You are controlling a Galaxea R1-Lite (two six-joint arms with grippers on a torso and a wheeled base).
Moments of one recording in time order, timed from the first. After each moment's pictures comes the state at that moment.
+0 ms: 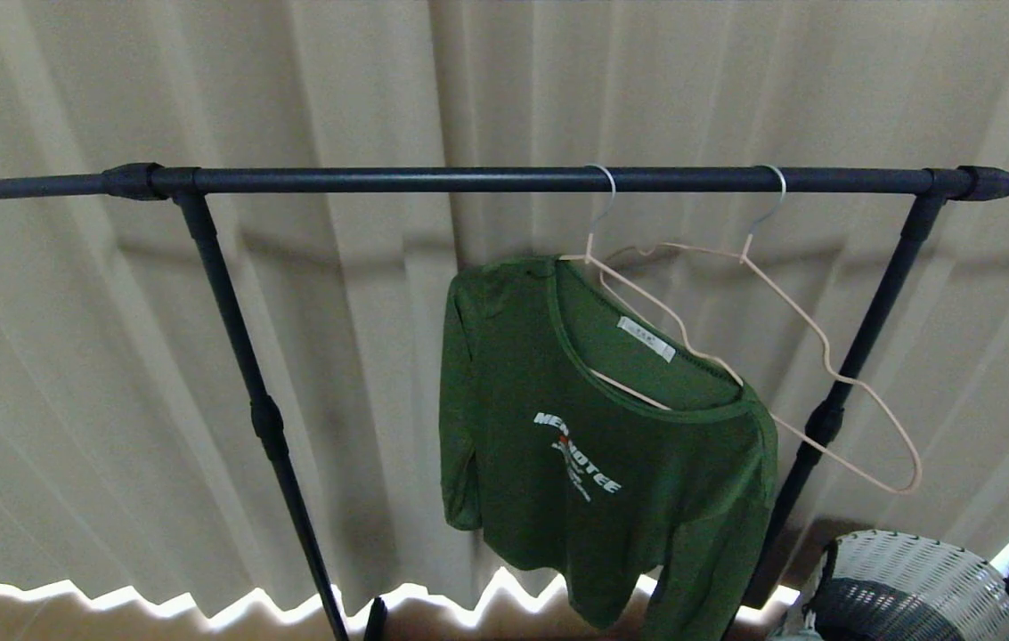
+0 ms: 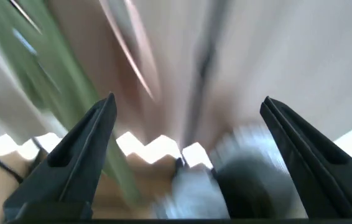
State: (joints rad) left arm 0.13 0.41 -0.10 -0.03 -0.08 0.11; right arm 0.25 0.61 -0.24 0.00 -0.31 0.07
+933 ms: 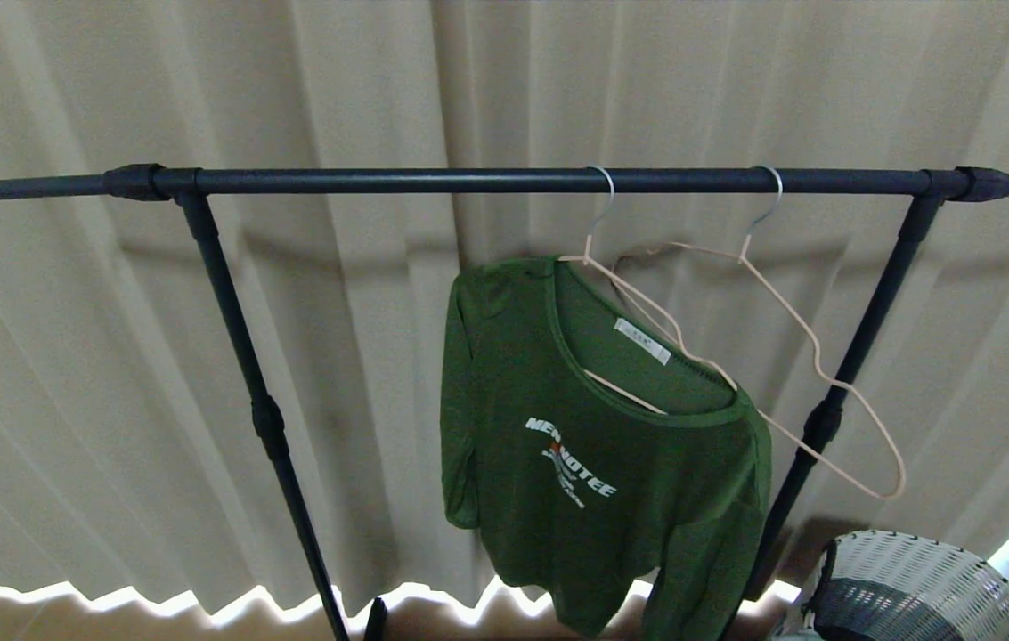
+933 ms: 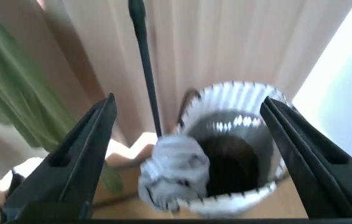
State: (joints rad) left arm 0.01 0.08 -0.03 0.04 -0.34 0.25; right arm 0.00 0.01 -0.19 0.34 -0.25 0.14
